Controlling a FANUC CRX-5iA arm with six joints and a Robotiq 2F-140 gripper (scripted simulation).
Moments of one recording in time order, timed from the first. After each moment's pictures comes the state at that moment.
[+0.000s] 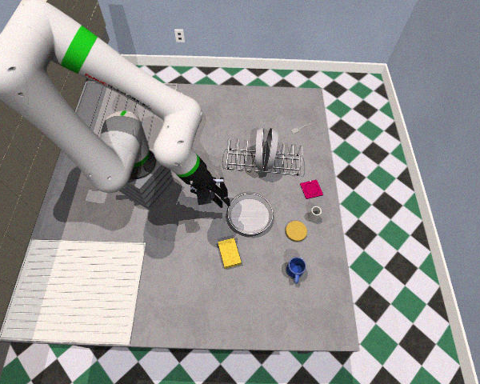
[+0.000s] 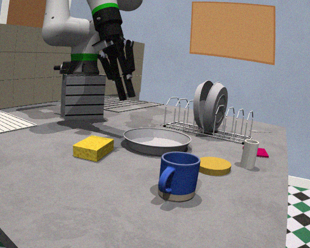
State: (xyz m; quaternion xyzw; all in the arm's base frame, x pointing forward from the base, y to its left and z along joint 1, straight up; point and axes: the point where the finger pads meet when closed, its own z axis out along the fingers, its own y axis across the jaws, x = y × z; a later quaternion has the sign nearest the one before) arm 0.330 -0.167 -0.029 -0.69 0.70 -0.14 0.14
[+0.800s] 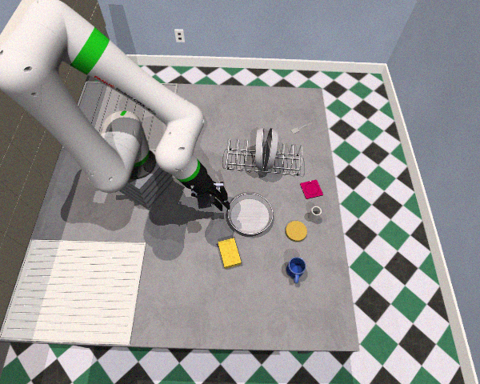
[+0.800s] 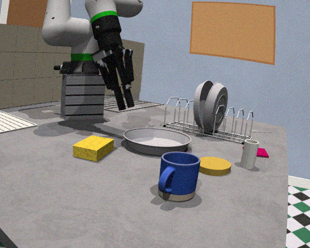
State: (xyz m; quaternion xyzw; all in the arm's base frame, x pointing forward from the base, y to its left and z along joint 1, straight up) arm 0.329 -0.166 -0.058 -0.69 0.70 -0.14 0.14
